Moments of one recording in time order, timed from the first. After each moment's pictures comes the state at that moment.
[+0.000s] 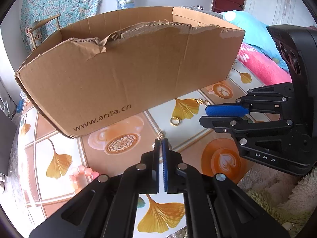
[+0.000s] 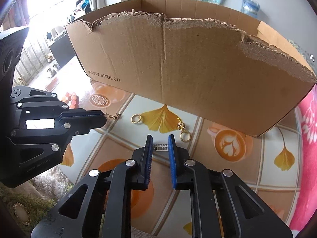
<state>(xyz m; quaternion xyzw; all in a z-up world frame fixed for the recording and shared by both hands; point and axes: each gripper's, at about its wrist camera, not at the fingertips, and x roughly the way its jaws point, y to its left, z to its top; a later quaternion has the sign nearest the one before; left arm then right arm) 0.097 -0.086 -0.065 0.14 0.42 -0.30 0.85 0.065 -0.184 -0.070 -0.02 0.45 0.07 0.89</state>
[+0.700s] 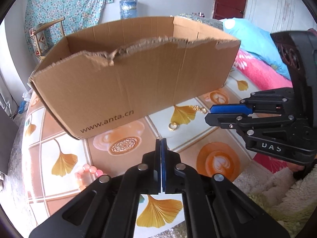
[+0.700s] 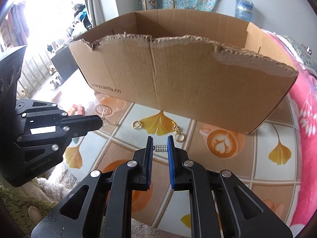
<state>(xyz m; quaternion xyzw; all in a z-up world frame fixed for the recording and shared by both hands) 0.084 -0.080 -0.049 0.13 0.39 -0.30 0.86 0.043 -0.205 -0.047 0.02 0.42 0.07 0.90</state>
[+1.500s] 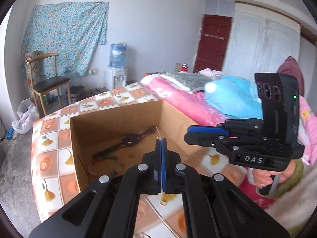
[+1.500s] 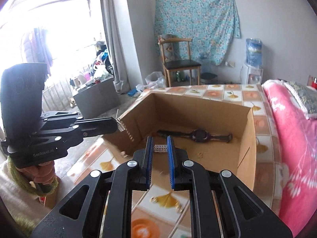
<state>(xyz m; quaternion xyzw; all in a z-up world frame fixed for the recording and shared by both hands) 0.122 -0.063 0.088 0.05 0.27 -0.37 0.89 0.082 -0.228 0.072 0.05 0.28 0.14 0.95</state>
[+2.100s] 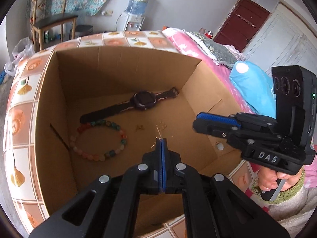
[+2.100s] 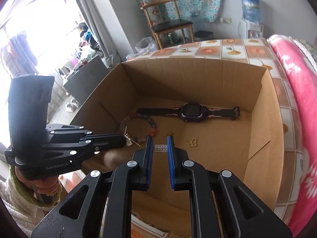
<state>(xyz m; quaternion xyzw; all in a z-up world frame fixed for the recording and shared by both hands) 0.222 -0.080 0.010 -0.02 0.46 -0.34 0.82 0.157 -0.250 0.020 0.10 0.42 0.14 0.89</state>
